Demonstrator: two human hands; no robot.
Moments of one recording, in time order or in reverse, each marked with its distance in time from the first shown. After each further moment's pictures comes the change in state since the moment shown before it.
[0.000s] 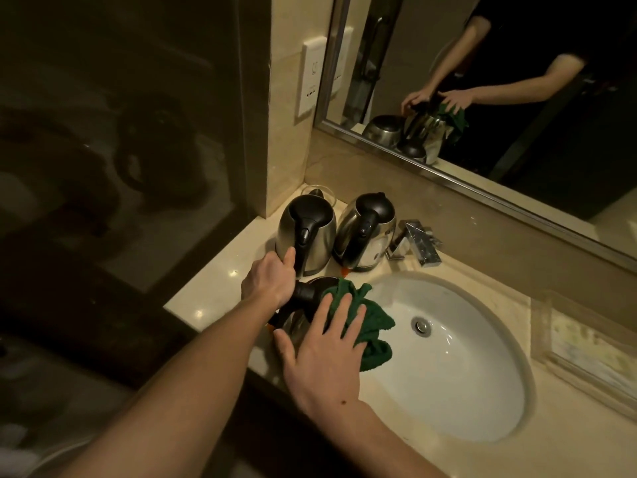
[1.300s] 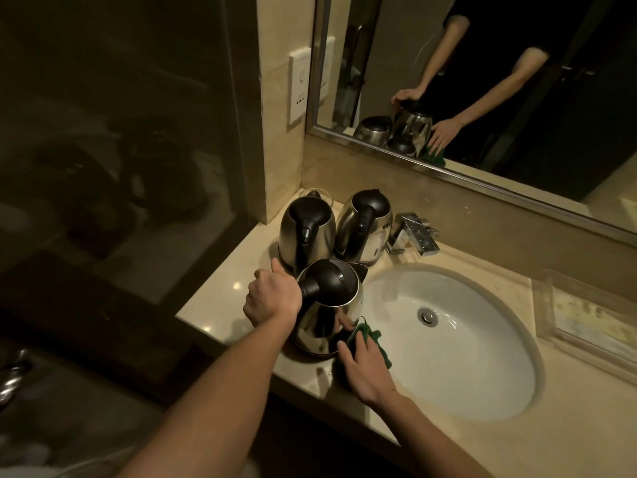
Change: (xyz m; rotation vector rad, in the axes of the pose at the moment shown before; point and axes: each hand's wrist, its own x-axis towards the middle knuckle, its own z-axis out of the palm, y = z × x) left_hand -0.034 -0.005 0.005 -0.040 0.193 -0.212; right_hand 0.044 0.103 0.093 0.405 -0.175 0.070
